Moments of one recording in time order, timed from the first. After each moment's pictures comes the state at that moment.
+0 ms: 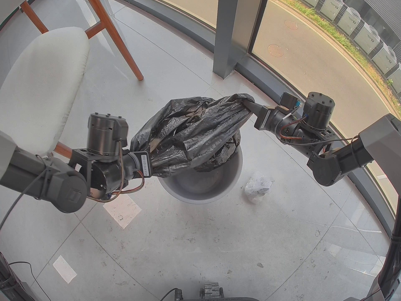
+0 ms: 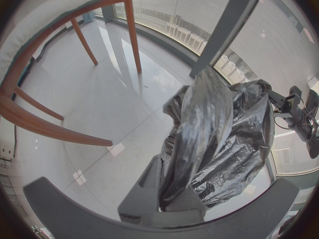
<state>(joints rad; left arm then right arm) -0.47 1.86 -0.97 -0.40 0.31 -0.30 0.39 2.16 -1.21 -1.04 0.27 0.34</state>
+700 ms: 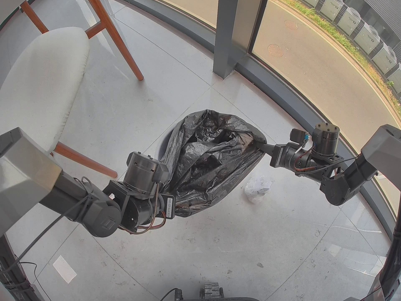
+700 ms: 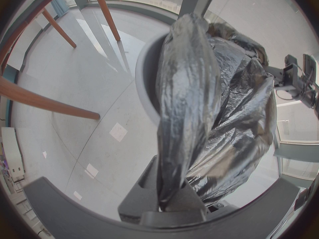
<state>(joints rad) -0.58 1.99 -0.89 -0.34 0.32 -0.29 0.31 2.16 -0.94 -1.04 0.38 0.33</state>
